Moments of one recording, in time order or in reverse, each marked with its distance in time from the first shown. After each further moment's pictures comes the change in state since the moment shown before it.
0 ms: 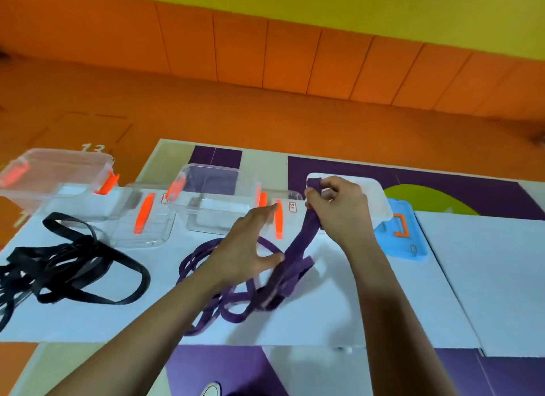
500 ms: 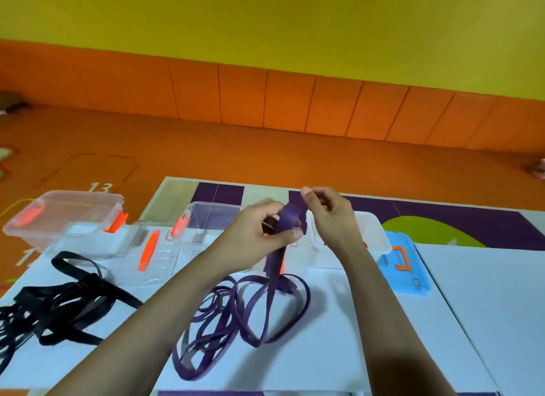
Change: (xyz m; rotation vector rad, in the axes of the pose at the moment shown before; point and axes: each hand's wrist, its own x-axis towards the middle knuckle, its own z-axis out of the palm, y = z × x) left_hand 0.024 0.082 -0.065 -0.252 0.115 0.209; right_hand 0.029 -0.021 -0.006 0.233 -0.025 -0.026
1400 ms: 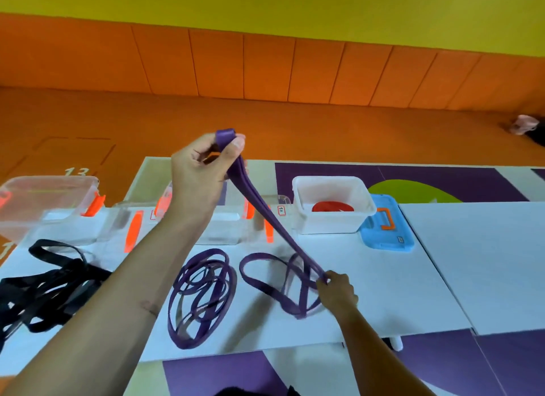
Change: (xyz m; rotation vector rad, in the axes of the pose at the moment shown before) left_hand 0.010 0.012 -0.015 -0.377 0.571 0.007; right_hand -0.100 0.266 0.020 -0.523 -0.147 0.704
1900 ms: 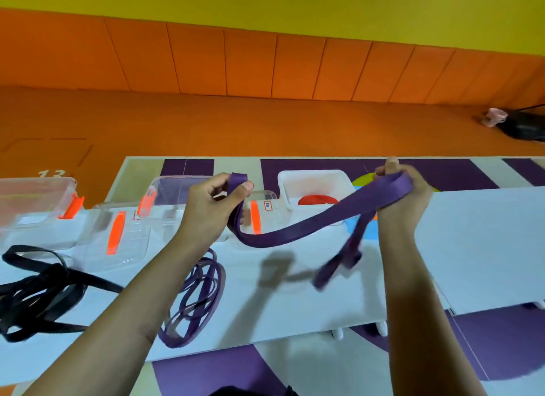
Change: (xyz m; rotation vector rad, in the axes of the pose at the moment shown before) left_hand -0.031 -0.049 0.002 0.179 -0.218 -0.167; right_hand -0.076 -0.108 -0.208 1.249 0.595 -0.391
